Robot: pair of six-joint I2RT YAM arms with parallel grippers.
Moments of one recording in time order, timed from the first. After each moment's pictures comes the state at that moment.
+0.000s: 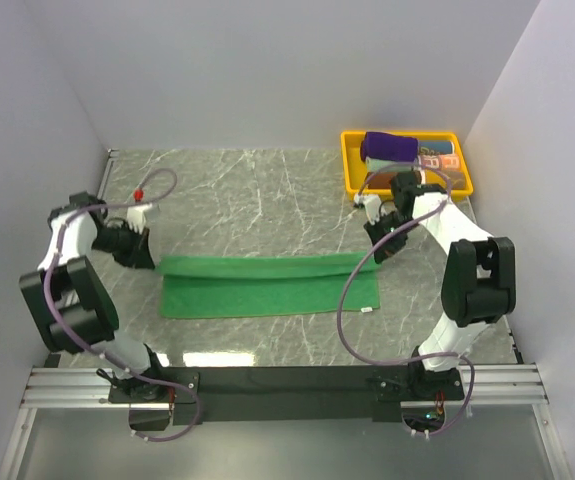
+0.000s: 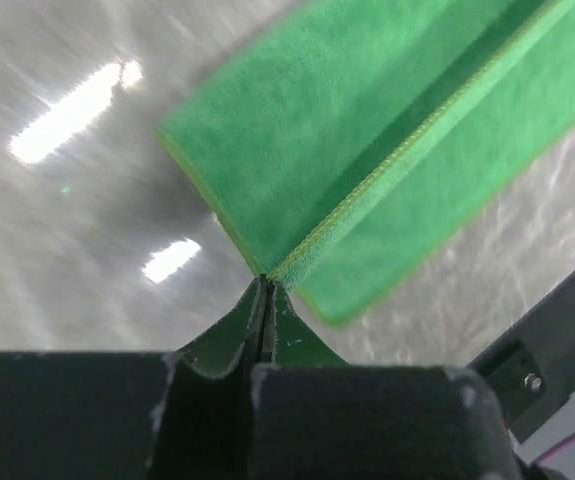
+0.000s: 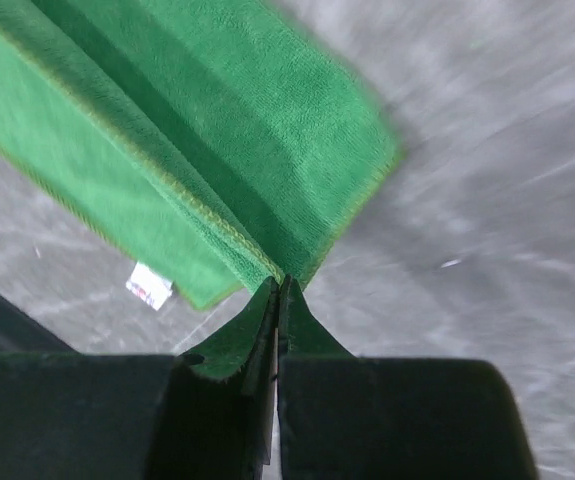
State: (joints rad) left arm 0.38 1.61 1.20 -1.04 0.64 0.88; right arm 0.09 1.73 1.29 -0.98 -0.36 -0.59
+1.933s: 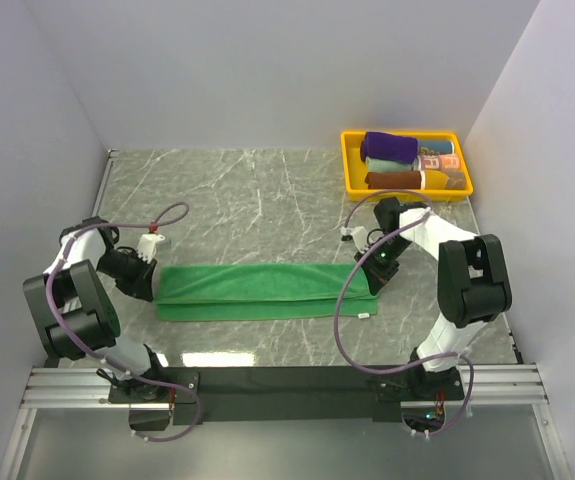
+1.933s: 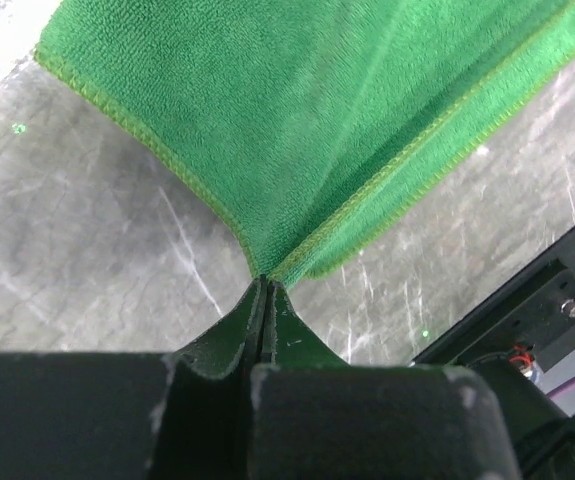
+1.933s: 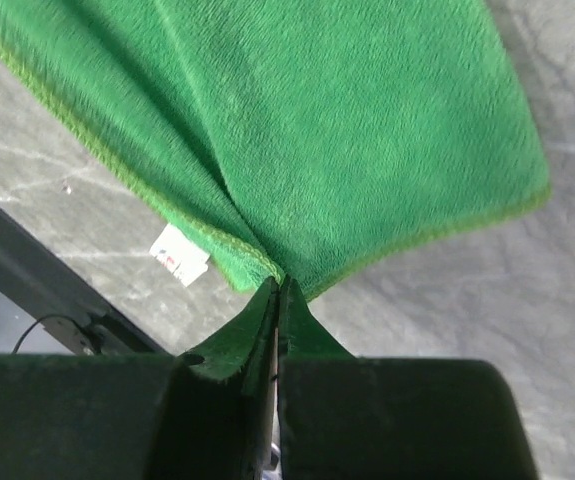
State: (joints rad) left arm 0.39 1.54 0.95 -1.06 0.45 1.02; right arm 0.18 1.72 1.08 -1.01 -0.37 -0.64
